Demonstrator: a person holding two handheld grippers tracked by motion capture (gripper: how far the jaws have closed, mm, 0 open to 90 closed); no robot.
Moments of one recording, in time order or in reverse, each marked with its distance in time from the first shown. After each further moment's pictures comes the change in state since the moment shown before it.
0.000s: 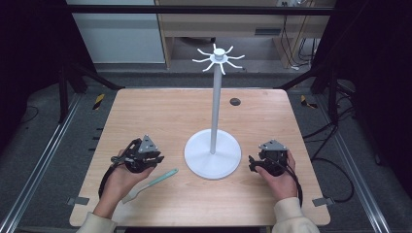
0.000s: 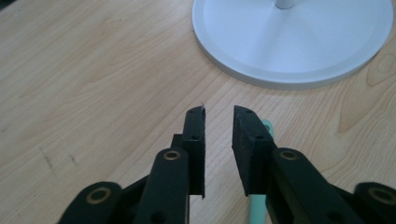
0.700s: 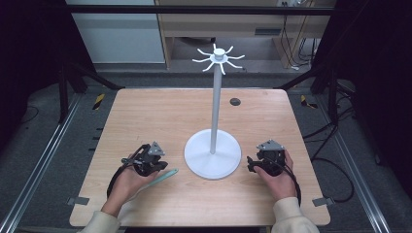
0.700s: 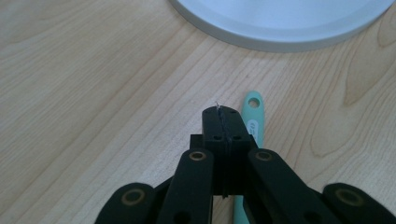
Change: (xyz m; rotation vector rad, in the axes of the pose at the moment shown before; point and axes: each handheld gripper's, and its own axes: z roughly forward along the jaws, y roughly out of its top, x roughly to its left) left arm -0.004 -0.012 0.040 0.131 -0.082 0.014; right arm 0.004 0.001 0.003 0.017 0.018 -0.013
